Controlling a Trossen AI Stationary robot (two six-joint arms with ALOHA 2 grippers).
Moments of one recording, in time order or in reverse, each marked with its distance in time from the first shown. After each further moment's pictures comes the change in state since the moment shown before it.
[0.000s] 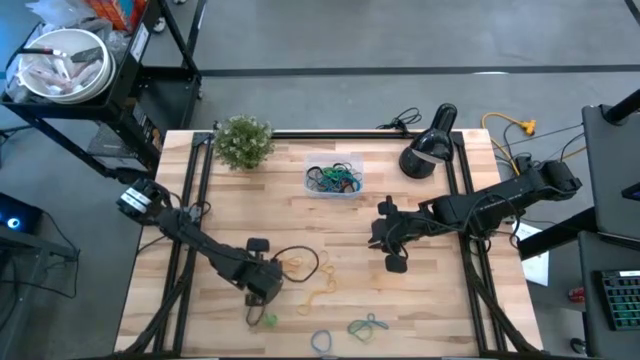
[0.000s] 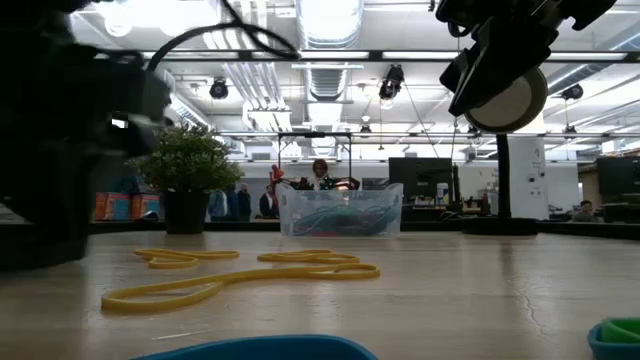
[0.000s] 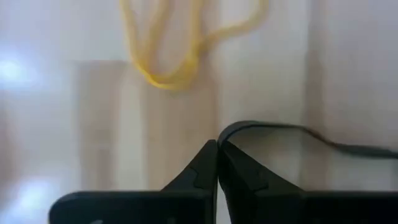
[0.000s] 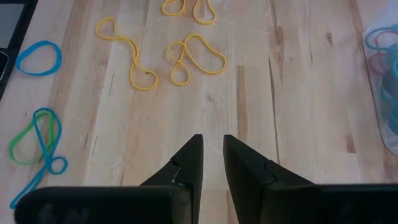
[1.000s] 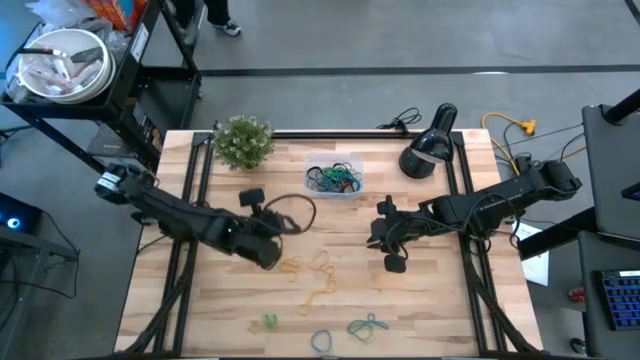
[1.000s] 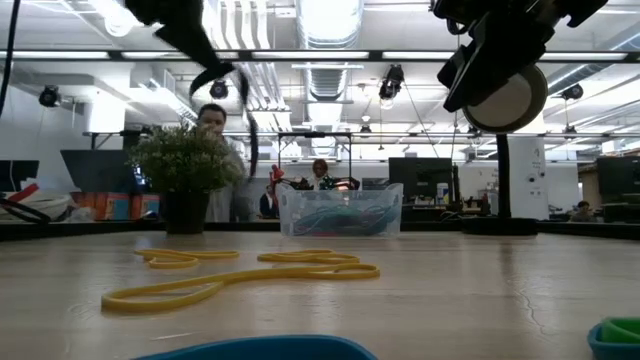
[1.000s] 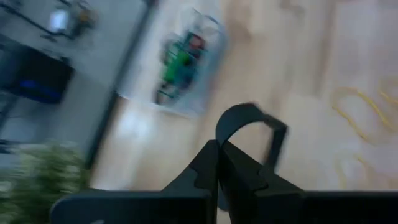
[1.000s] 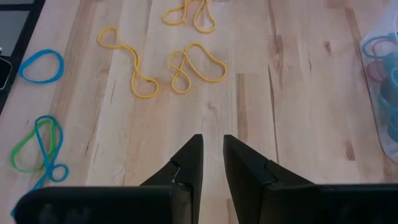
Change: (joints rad) left arm 0.164 -0.269 0.252 -0.269 -0.570 0.139; right arm 0.000 0.000 0.000 0.025 0.005 -0.001
